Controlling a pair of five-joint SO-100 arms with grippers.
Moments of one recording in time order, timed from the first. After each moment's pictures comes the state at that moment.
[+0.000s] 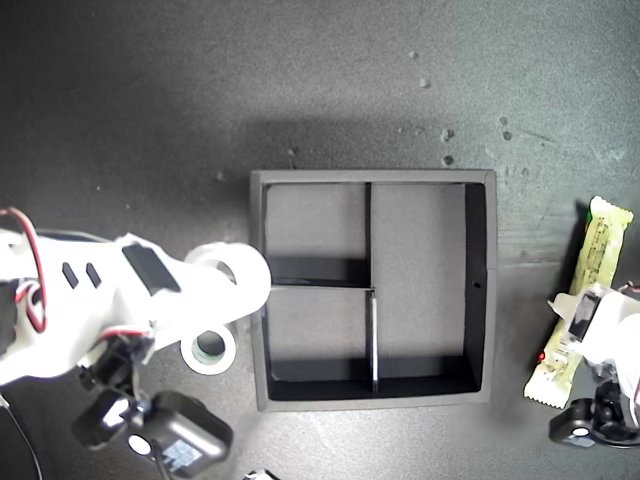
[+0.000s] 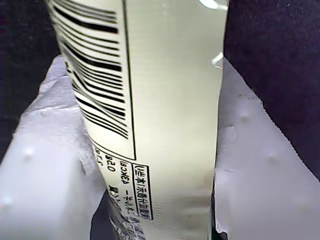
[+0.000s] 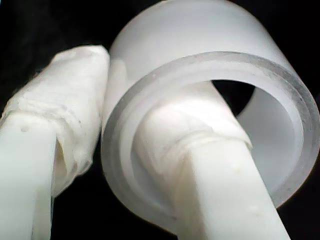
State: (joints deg) arm 0 10.4 111.3 109.2 52.5 -62.8; arm 1 -20.5 85.5 107.7 67.7 43.9
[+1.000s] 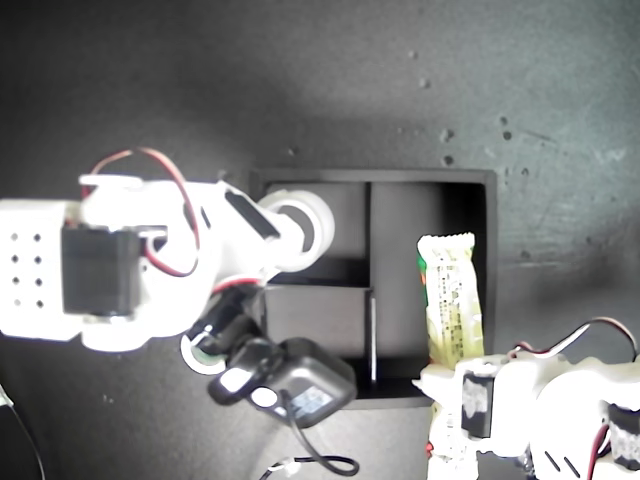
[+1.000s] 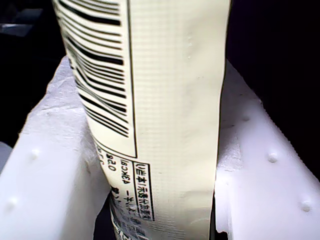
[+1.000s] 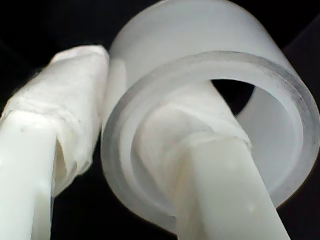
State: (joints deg) arm 0 2.5 77.6 68.1 71.0 -54.4; arm 1 -18.3 50.8 23.0 87.6 21.4
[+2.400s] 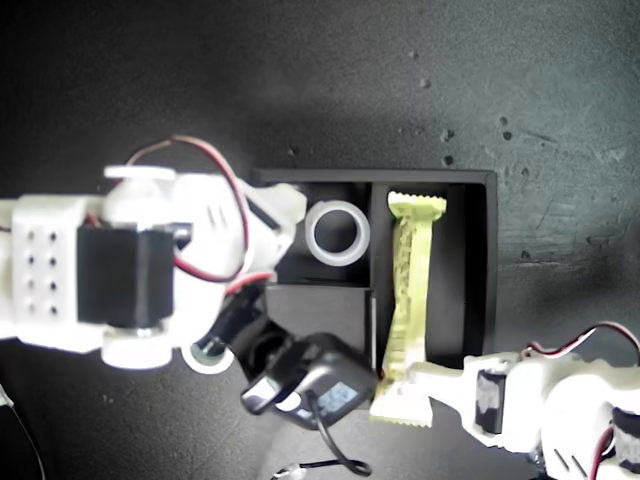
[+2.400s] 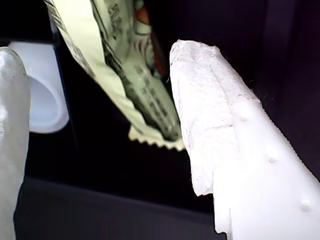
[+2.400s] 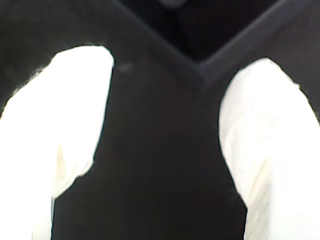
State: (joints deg) arm 0 2.4 72.4 44.8 98.7 -58.2; arm 1 -16.7 50.9 19.3 99.8 21.9
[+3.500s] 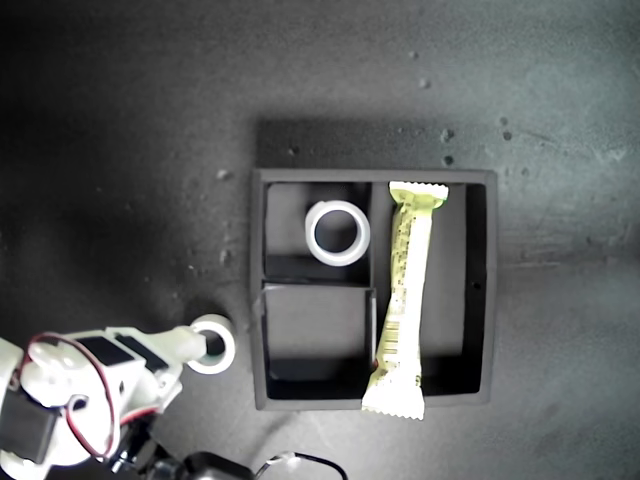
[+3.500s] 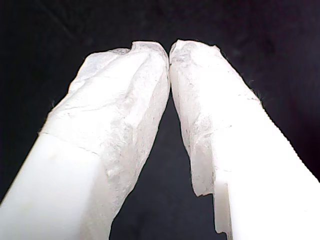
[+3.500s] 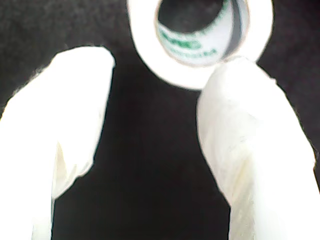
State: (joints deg) arm 0 27.1 94.6 98.9 62.9 -90.6; arm 1 -7.2 132.0 99.8 88.3 73.8
